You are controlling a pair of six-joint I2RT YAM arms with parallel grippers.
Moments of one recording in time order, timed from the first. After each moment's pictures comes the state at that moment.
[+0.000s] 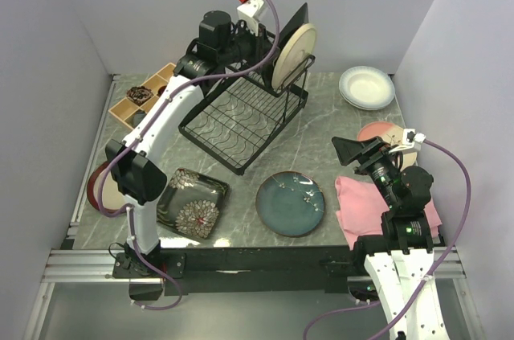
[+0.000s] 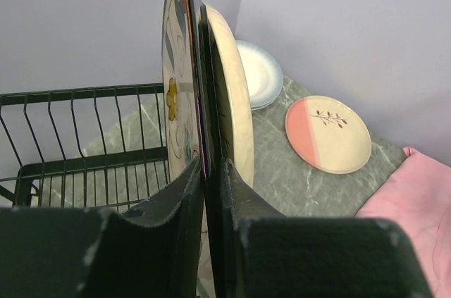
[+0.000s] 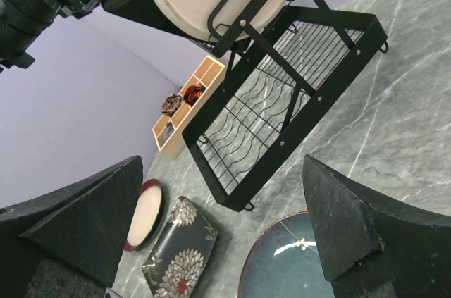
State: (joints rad) left arm -0.53 1.95 2.15 -0.29 0.41 -0.11; right arm 0.02 0.40 0.59 -0.19 -0.31 0.77
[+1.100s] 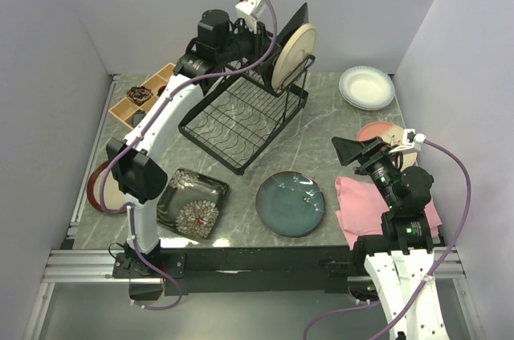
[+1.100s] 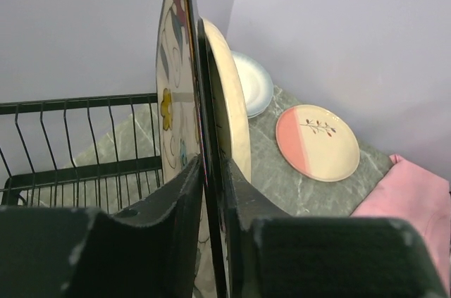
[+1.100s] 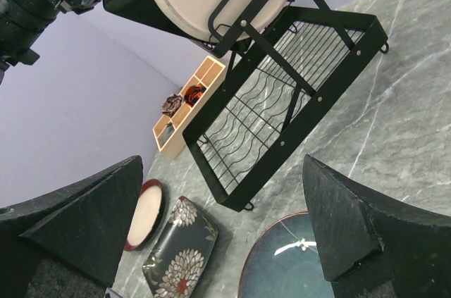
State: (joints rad) left arm -0.52 1.96 2.15 -0.25 0.45 -0.16; right arm 0.02 0.39 0.59 -0.19 -0.32 0.77
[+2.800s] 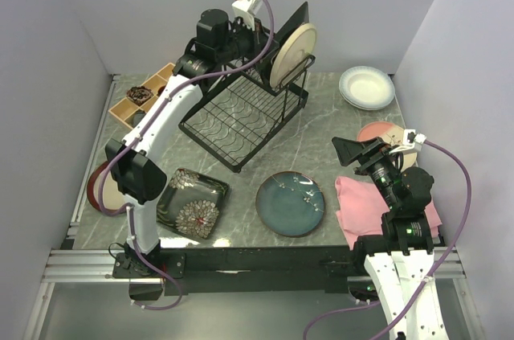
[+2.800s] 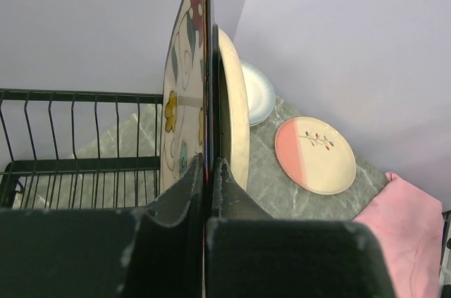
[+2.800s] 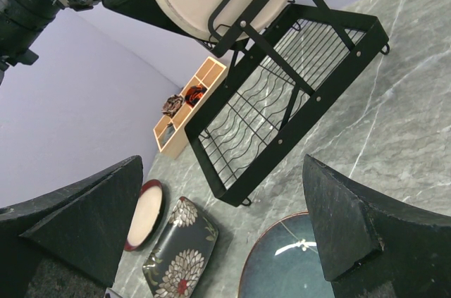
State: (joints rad) left arm -0.52 1.95 2.15 -0.23 0.39 -0.21; right arm 0.02 0.39 0.59 -0.19 -0.32 0.77
